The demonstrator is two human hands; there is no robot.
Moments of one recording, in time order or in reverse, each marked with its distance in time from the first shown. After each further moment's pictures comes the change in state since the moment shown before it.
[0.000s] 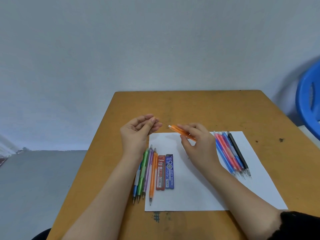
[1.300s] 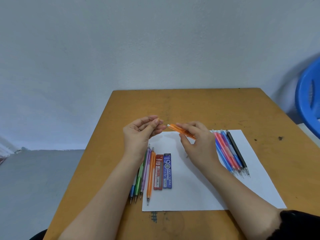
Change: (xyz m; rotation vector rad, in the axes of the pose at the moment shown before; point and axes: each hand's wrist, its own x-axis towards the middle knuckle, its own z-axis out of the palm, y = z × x) left_hand -0.006 0.000 0.009 -0.017 -0.063 -0.082; right_hand 0.001 0.001 -0.004 0.002 -0.017 0.044
